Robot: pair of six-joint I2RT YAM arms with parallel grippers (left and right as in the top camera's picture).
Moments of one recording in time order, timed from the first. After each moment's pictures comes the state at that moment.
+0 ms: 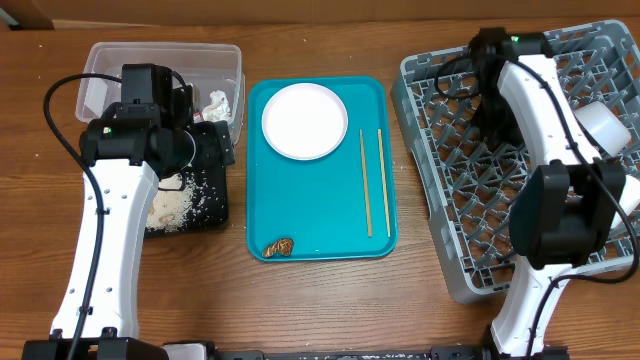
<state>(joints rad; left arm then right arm) 0.01 1.50 1.42 -1.07 0.16 -0.21 0.04 2.13 1.94 -1.47 0.45 0.68</state>
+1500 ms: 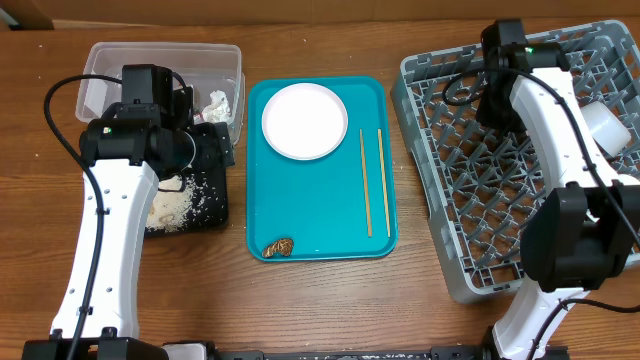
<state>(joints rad) 0.01 1.50 1.42 -1.09 0.16 -0.21 0.03 2.00 1.79 -1.23 0.45 0.43</state>
